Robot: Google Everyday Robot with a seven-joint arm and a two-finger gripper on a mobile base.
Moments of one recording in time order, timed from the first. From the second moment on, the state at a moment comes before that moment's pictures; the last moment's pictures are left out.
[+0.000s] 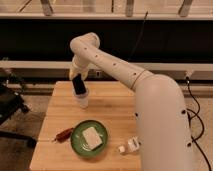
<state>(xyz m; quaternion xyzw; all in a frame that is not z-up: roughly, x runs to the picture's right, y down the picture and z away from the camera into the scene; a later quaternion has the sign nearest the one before) -0.149 -0.064 0.822 -0.04 -0.30 -0.71 0.64</state>
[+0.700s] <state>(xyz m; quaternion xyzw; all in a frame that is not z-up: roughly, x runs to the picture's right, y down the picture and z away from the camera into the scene) -0.149 -0.061 0.840 -0.03 -0.31 -0.70 0.64</state>
